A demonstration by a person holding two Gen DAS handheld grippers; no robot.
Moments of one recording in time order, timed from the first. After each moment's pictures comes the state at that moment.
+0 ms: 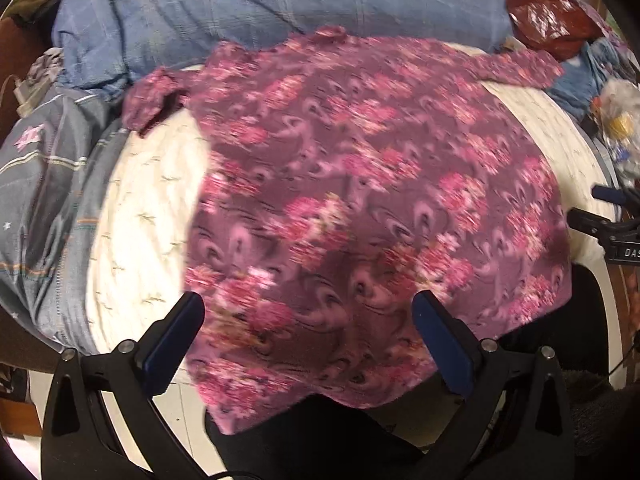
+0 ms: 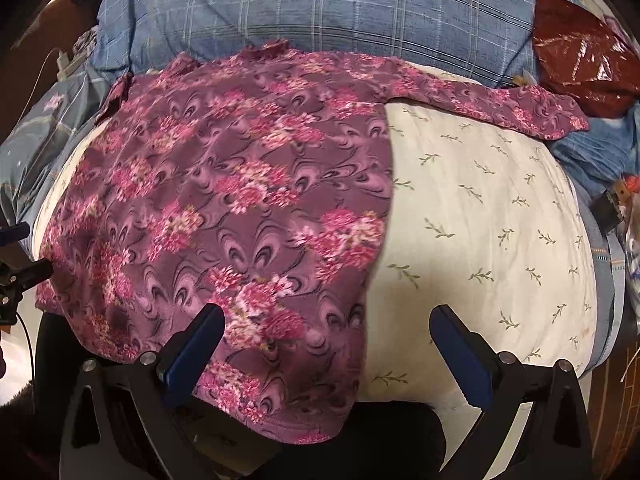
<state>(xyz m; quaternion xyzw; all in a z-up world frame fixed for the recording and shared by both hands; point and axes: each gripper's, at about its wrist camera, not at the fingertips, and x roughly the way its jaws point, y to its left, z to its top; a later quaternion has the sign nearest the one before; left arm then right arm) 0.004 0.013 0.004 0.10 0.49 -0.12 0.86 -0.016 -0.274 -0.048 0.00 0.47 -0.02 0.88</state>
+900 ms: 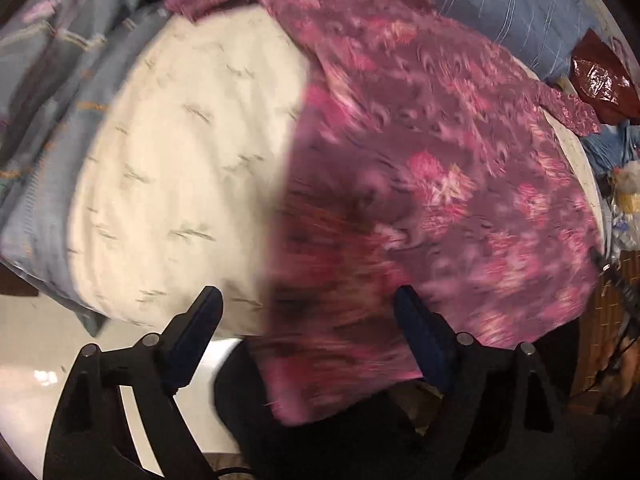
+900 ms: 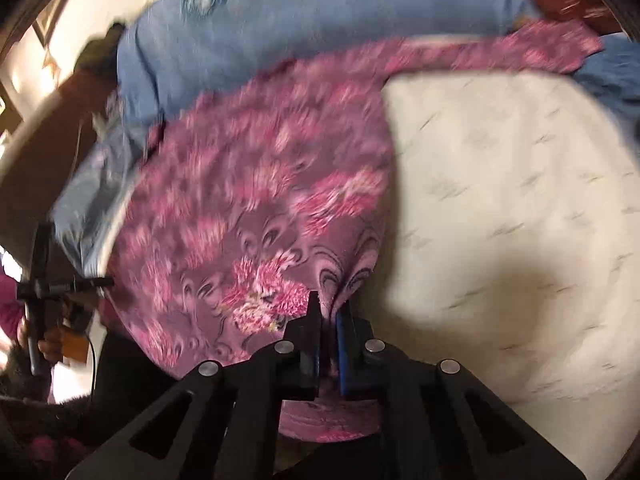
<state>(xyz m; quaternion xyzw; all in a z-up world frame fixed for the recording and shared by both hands) 0.025 0.097 -0.037 -0.01 0.59 -0.10 0.80 -0.042 -0.341 -0.062 0.14 0.43 0.08 0.89</state>
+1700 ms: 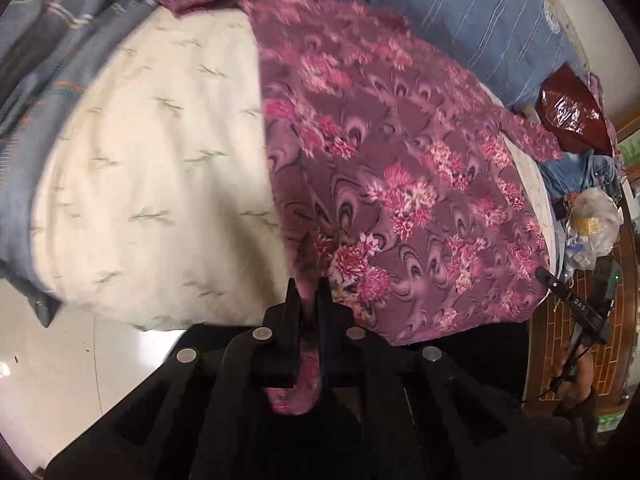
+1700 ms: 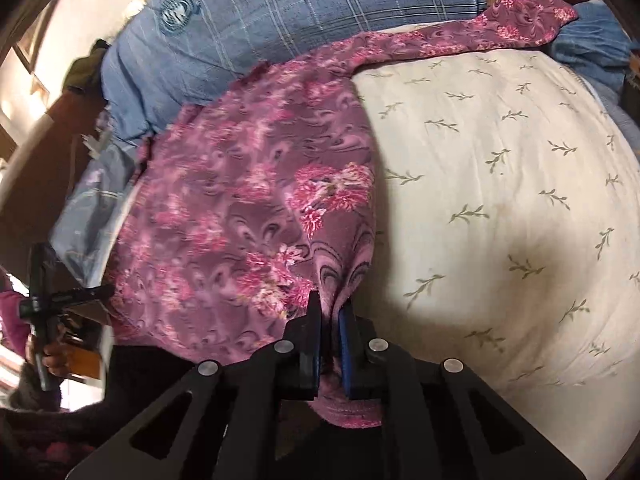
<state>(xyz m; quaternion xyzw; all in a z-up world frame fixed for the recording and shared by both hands) 0.004 0.111 -0.026 -0.10 0.58 -0.15 0.79 -0.041 -0.359 -0.068 0.18 0.45 0.08 0.87</state>
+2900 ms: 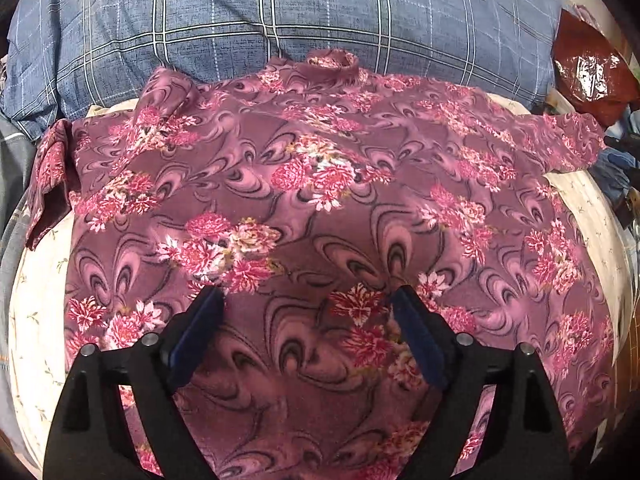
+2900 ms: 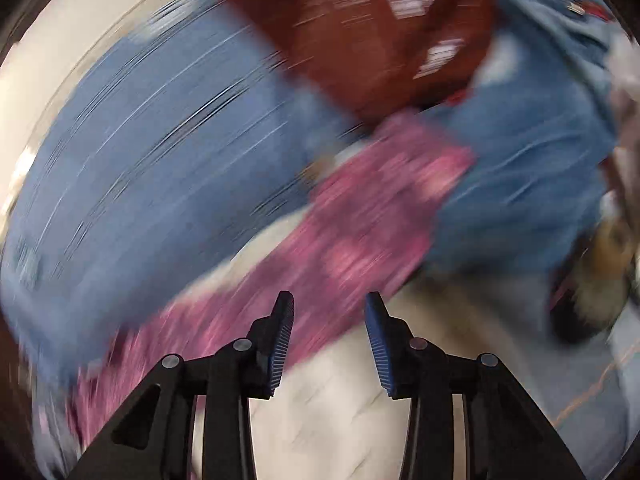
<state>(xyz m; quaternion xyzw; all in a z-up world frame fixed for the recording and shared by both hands) 0.180 -0.065 -0.054 0.05 0.47 -0.15 0.87 0.141 -0.607 0.010 0.31 0.29 -0.21 0.88</state>
